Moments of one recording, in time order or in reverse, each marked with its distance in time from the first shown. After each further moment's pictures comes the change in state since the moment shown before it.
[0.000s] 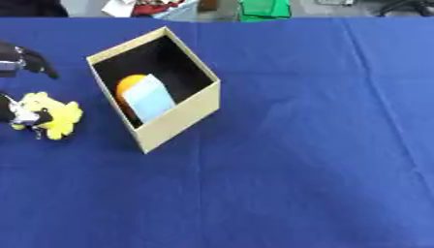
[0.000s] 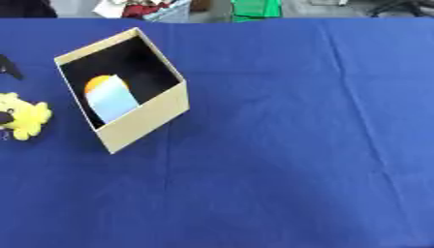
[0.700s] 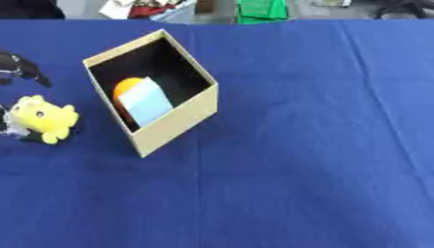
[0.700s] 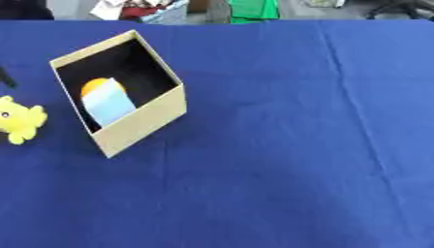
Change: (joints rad) left arm 0.002 0.000 0.001 0.023 -0.131 -0.036 0.003; right arm -0.001 0.010 0.000 0.000 -0.004 0.003 0.004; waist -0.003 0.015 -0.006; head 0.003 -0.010
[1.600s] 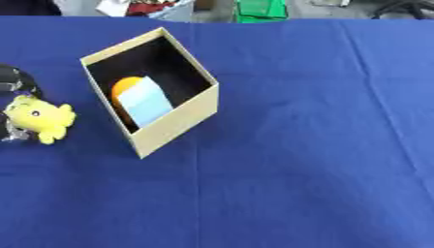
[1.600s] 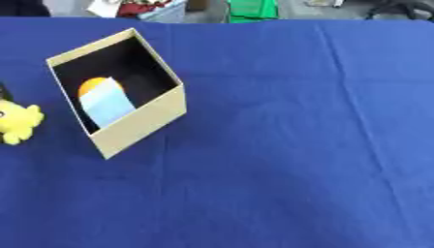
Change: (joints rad) left arm 0.001 -0.026 0.000 0.083 -0.059 -0.008 0.007; right arm -0.004 0.008 0.000 0.000 -0.012 0.000 0.004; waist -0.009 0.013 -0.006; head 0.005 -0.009
